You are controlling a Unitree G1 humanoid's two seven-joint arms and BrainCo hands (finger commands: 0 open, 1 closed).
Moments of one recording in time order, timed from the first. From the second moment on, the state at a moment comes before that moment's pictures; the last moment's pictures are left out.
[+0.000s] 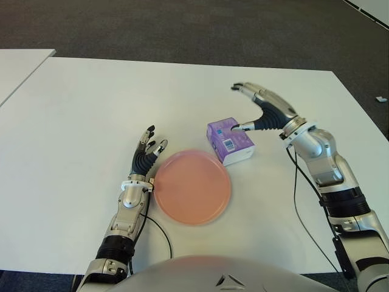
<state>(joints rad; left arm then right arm) 0.03 0.06 -0.02 0.36 0.14 -0.41 0.12 -0.38 -0.65 0.22 0.07 -0.51 -0.34 0.24</state>
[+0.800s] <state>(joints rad) 0.03 0.06 -0.01 0.37 0.12 -0.42 0.12 -0.51 -0.77 0.45 0.42 -0.75 -0.73 0.25</state>
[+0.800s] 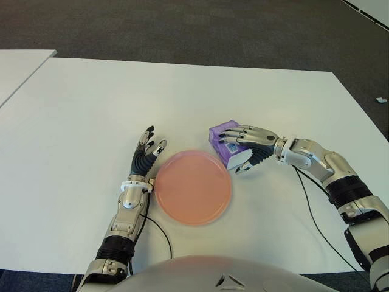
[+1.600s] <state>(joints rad) 0.02 0.06 -0.01 0.40 0.12 -0.44 0.12 -0.59 -0.76 0.50 0.59 -0.78 -0.73 0.15</state>
